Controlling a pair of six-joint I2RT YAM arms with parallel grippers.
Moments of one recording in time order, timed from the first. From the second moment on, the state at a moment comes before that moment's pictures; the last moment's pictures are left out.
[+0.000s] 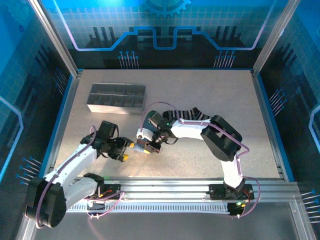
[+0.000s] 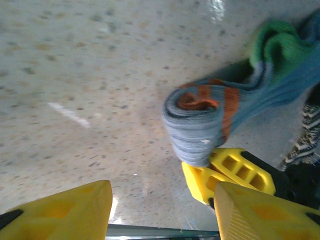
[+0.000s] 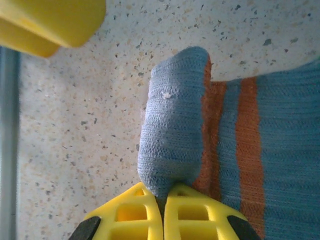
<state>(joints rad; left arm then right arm) -0.27 1.02 0.52 -0.62 0.42 -1.41 0.85 2.01 1.25 -0.39 -0.58 -0.29</state>
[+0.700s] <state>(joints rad) -0.41 1.31 0.49 -0.29 0.41 -1.48 0.74 2.11 1.29 -0.46 -0.89 -0.15</state>
